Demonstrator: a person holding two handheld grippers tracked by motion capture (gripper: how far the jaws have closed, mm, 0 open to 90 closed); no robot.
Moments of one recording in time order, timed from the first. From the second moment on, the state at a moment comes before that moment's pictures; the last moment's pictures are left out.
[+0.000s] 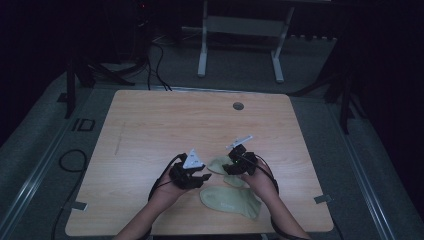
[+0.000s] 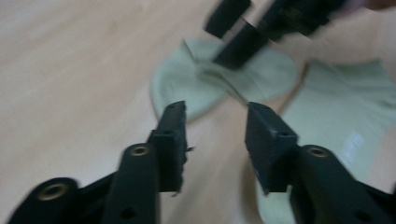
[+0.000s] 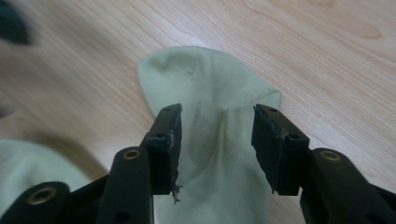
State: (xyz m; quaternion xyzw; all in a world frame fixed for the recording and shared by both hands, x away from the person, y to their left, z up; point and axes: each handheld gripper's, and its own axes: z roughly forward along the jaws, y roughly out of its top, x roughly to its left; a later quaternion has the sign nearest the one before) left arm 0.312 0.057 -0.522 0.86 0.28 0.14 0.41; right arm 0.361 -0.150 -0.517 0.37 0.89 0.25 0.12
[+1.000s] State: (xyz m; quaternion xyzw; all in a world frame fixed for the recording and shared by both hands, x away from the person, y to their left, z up) left arm 0.360 0.019 -0.560 0.88 0.30 0.13 0.34; right arm 0.371 -0.210 -0.511 0.42 0.86 0.26 0.13
